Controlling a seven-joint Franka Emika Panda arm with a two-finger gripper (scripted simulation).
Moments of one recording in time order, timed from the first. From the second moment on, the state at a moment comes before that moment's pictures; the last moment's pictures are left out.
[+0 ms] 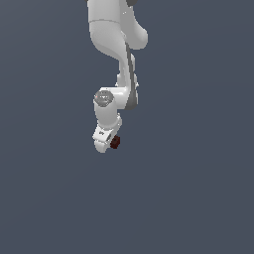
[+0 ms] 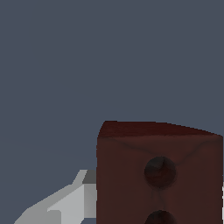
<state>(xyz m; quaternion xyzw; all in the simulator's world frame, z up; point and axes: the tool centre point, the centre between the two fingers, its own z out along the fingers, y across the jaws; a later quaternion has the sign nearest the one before) -0.065 -0.082 0.028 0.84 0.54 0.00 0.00</state>
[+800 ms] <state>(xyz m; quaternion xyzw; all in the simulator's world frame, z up) -0.069 -0.050 0.028 0.84 0.54 0.00 0.00</state>
